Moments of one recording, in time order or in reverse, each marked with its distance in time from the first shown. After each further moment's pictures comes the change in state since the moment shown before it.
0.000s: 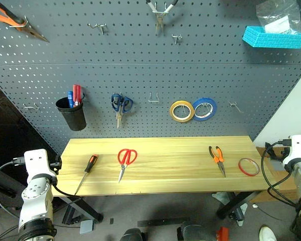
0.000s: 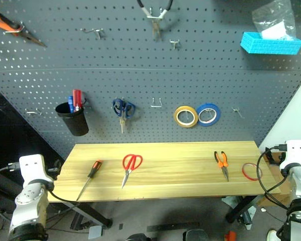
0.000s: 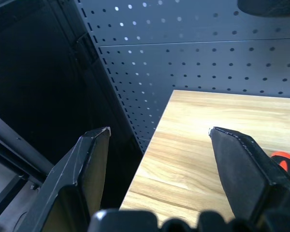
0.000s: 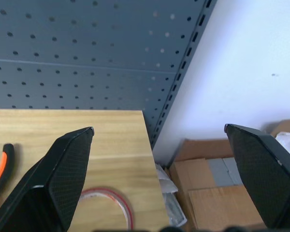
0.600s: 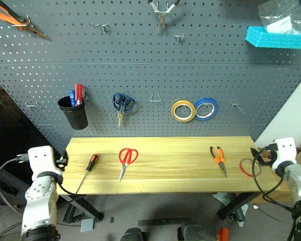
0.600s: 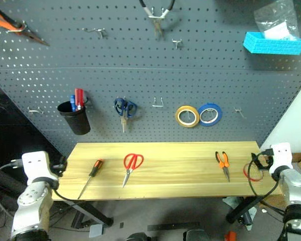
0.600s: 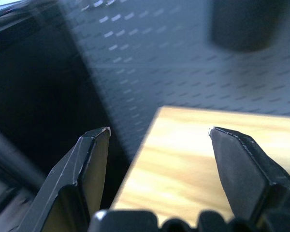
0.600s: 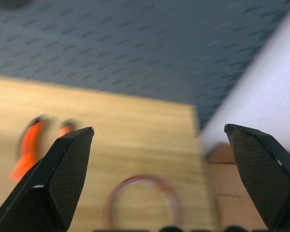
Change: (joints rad) left arm 0.093 -0.073 -0.056 -0.353 -0.035 0.146 -0.016; right arm 0.159 0.051 0.084 -0.307 0.016 0.165 0.119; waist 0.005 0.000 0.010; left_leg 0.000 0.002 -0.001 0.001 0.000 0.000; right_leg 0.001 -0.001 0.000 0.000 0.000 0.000
